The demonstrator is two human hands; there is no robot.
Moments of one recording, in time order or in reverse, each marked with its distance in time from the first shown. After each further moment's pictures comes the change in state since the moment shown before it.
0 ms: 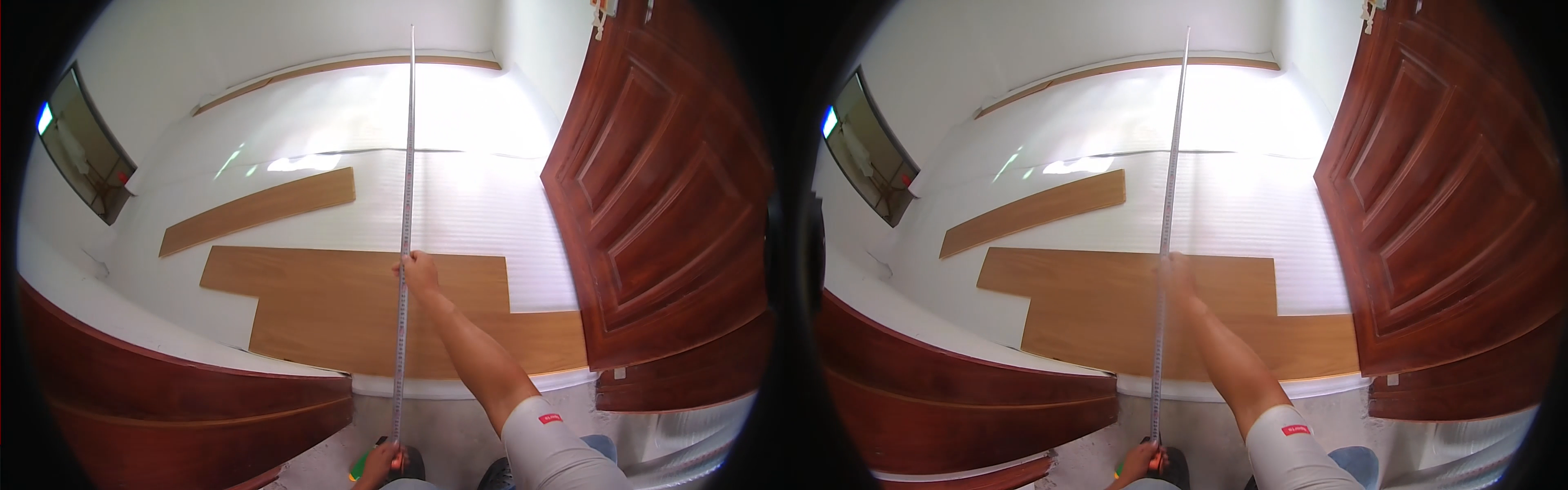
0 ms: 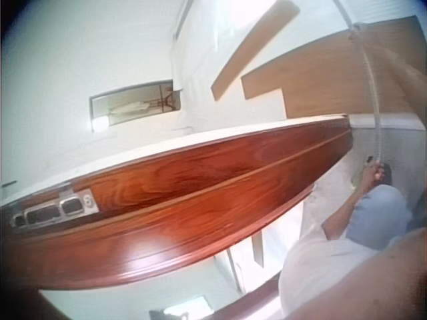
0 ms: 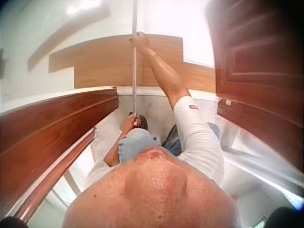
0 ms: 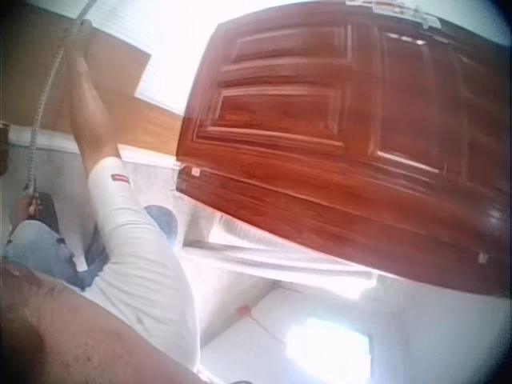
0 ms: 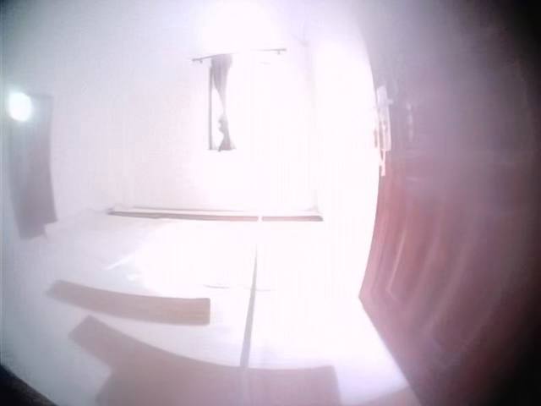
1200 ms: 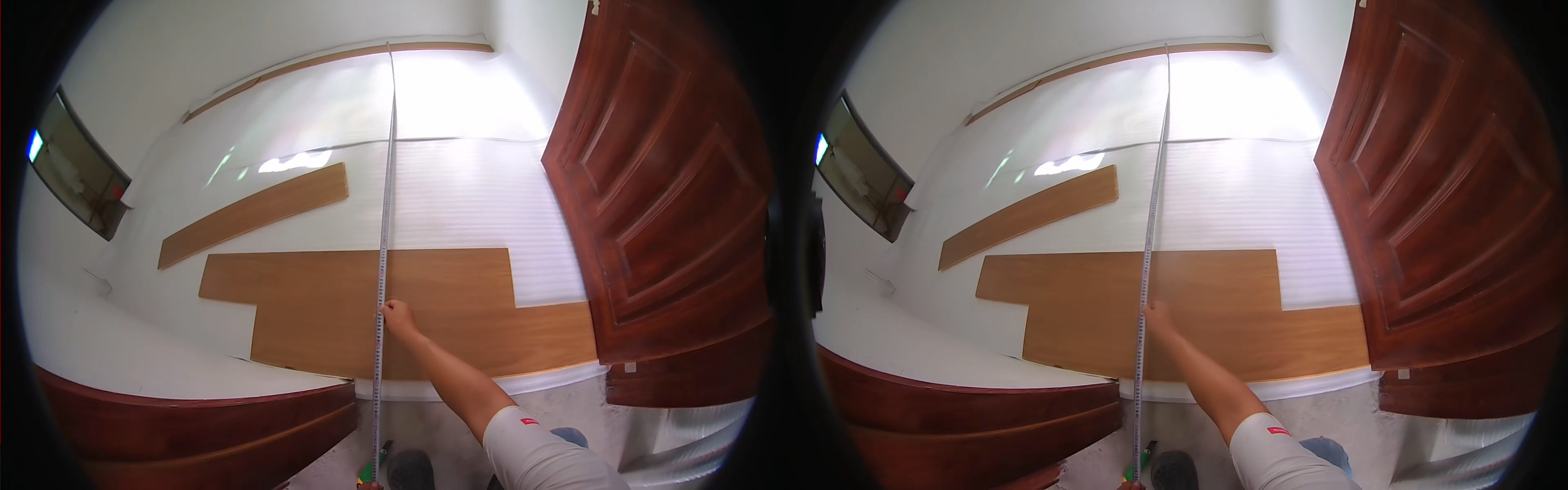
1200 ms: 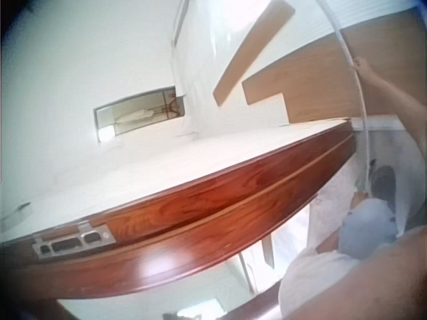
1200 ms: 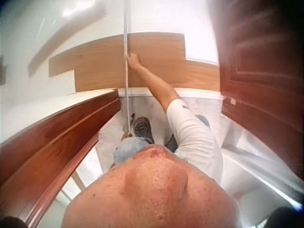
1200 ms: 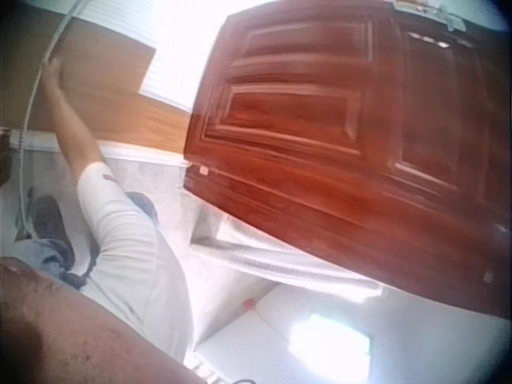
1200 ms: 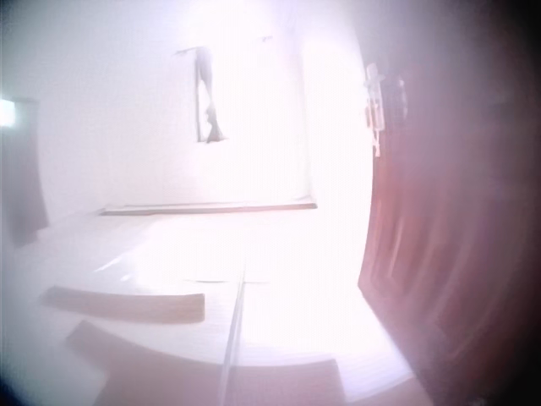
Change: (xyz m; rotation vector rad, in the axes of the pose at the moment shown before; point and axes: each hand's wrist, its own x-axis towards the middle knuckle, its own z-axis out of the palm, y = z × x) left_hand -0.052 -0.099 -0.077 0.507 0.473 -0.152; right_hand -0.049 0.134 0.081 -0.083 -0.110 0.151
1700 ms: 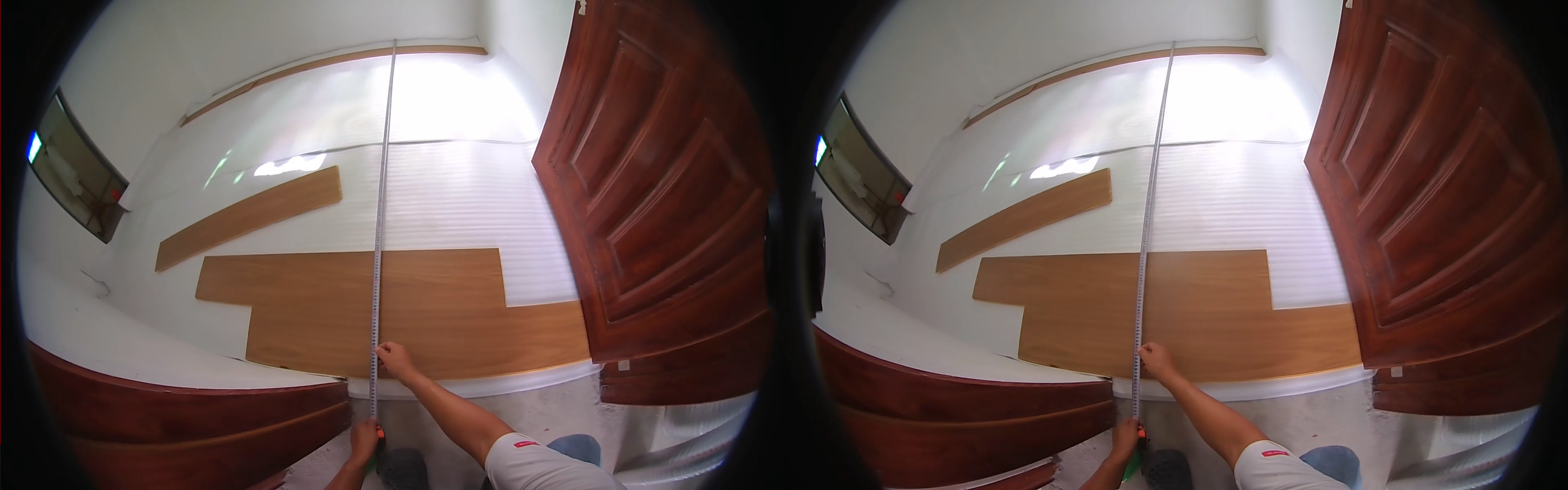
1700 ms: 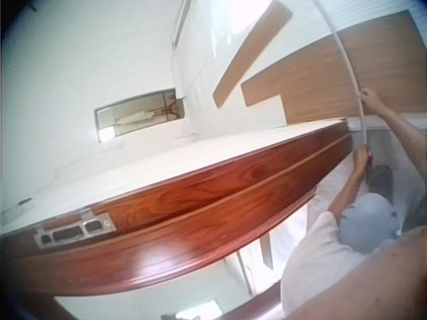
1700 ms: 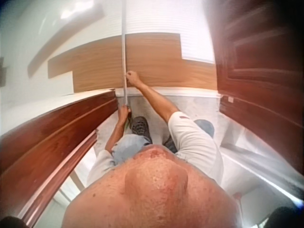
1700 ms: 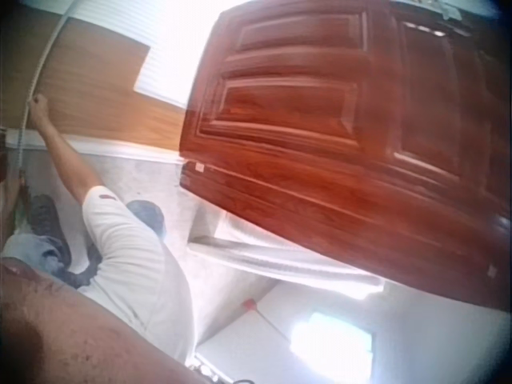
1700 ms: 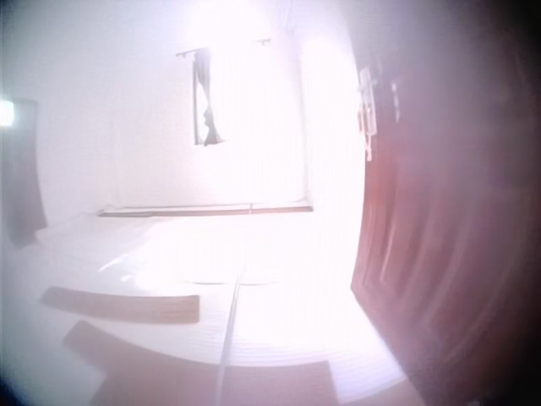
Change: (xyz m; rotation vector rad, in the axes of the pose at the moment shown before) left_hand 0.070 0.174 0.010 0.410 0.167 0.424; right_hand -0.111 0.026 0.014 0.319 -0.213 0.269
